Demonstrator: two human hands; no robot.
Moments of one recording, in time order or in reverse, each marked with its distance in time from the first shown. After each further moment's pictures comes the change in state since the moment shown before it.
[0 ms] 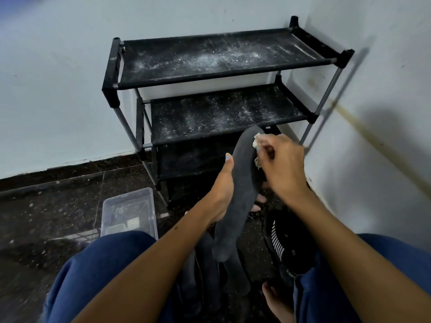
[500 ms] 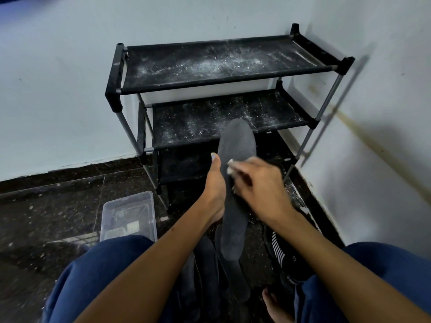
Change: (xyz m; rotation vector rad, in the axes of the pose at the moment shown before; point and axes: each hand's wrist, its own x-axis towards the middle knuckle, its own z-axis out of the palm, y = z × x) left_hand 0.002 0.009 -0.005 -0.189 0.192 0.179; right_hand -0.028 -0.028 0.005 0.052 -0.242 -0.198
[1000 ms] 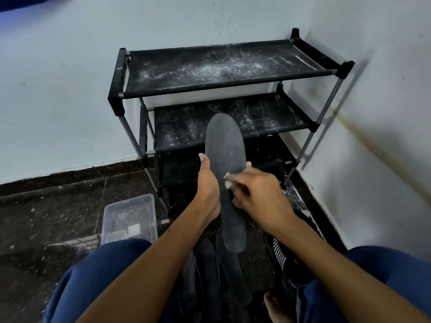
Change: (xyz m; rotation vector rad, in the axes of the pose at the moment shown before) left_hand -0.003 0.012 -0.005 -0.067 0.079 0.061; right_hand -0.005 -0.004 -0.001 0.033 -0.120 0.019
